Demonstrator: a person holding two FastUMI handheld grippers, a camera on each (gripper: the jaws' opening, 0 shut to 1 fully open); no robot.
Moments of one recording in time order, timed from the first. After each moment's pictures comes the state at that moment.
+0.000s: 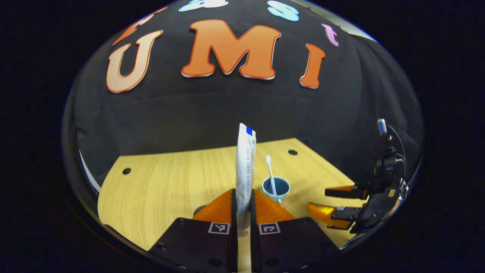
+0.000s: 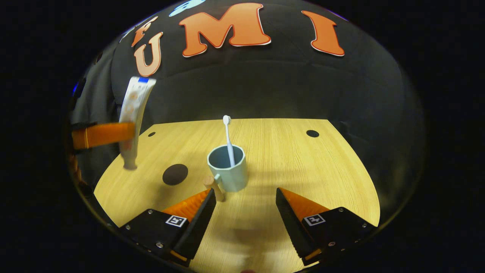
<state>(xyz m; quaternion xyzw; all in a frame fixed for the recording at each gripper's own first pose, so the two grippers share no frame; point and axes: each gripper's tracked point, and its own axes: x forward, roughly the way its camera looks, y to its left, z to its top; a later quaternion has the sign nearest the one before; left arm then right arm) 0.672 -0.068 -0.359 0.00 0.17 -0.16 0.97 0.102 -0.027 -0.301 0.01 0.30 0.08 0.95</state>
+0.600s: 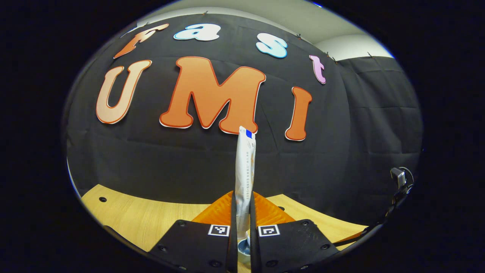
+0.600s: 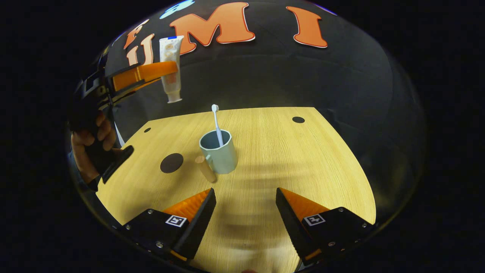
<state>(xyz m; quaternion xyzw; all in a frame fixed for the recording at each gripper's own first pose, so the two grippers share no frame) 0.755 -0.137 -0.276 -0.05 -0.01 -0.19 0.98 0.062 -0.050 -0.300 0.03 0.33 0.06 0.94</state>
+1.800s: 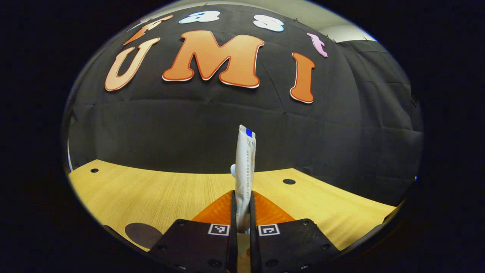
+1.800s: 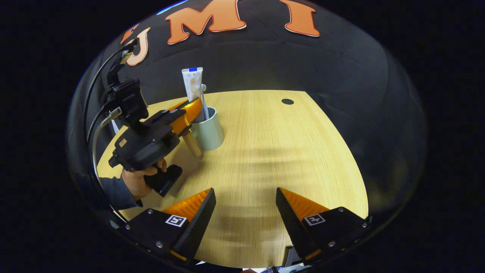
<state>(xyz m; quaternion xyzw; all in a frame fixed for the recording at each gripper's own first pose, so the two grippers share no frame) 0.769 -0.166 -0.451 -0.03 0.06 -0.13 0.99 0.033 -0.075 -0.320 0.01 0.39 0.05 0.92</state>
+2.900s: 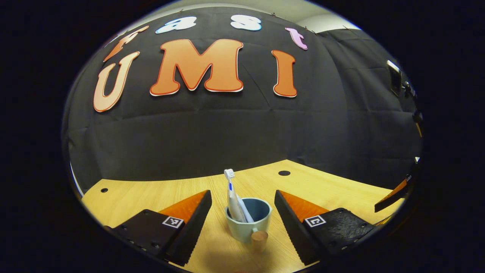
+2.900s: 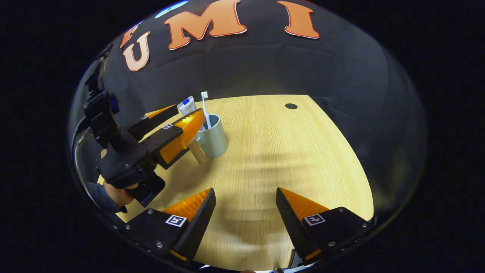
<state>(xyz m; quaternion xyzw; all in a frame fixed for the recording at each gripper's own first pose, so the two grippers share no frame) 0.719 -0.154 -0.403 0.04 0.05 -0.17 0.98 0.037 -0.070 -0.312 0.02 0.37 0.06 0.93</state>
